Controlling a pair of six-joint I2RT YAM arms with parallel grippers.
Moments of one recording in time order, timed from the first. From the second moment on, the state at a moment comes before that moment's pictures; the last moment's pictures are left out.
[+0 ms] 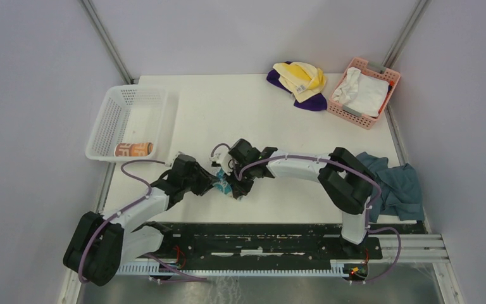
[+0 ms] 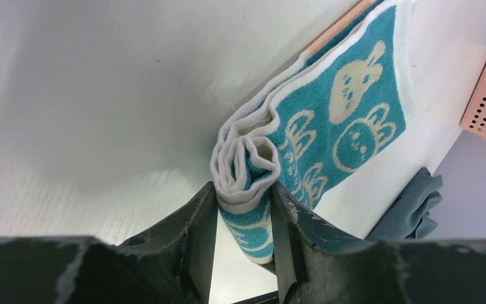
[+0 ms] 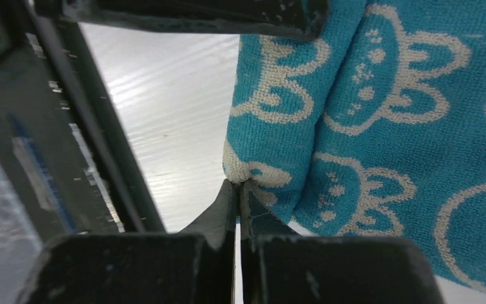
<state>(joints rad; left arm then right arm) -0.43 1.12 0.37 -0.09 0.05 -1.21 0.99 1.89 1.23 -0.39 -0.32 -0.09</state>
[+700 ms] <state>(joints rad) -0.43 1.03 0.39 -0.15 0.03 -1.20 0.69 2.18 1.23 -0.06 -1.09 0.47</state>
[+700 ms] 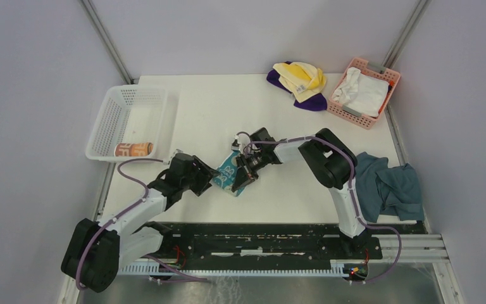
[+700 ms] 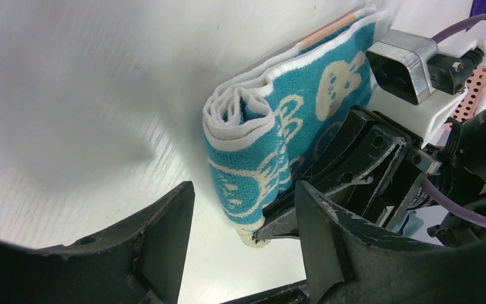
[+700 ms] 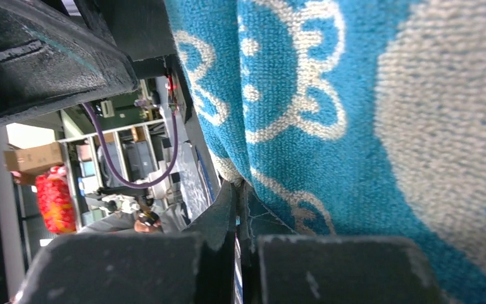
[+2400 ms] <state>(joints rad) -0.42 1.31 0.53 -0.17 0.03 -1.10 1.14 1.79 1.12 -0.22 0.03 -0.07</state>
